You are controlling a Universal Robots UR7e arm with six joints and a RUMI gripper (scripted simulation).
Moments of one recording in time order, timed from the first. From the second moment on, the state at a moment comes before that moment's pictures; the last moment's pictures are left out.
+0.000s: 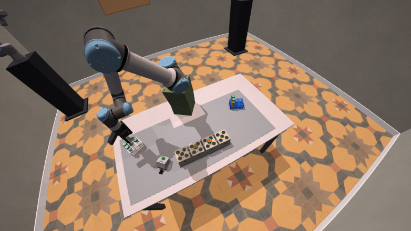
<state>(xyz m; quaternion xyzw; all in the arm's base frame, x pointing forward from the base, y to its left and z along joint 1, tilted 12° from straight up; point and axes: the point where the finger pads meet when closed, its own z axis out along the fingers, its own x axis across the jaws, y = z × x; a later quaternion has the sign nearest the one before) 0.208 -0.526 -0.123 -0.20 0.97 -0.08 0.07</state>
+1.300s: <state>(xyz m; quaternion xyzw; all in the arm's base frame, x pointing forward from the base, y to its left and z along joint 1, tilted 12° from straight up) 0.213 -0.530 -0.149 -0.20 0.97 -0.08 0.07</state>
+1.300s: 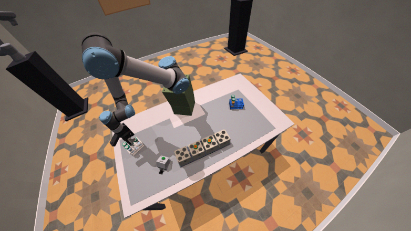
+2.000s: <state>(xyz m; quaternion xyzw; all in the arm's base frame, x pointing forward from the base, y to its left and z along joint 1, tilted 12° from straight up) 0.207 -0.525 -0.113 -0.20 0.97 -0.08 0.07</state>
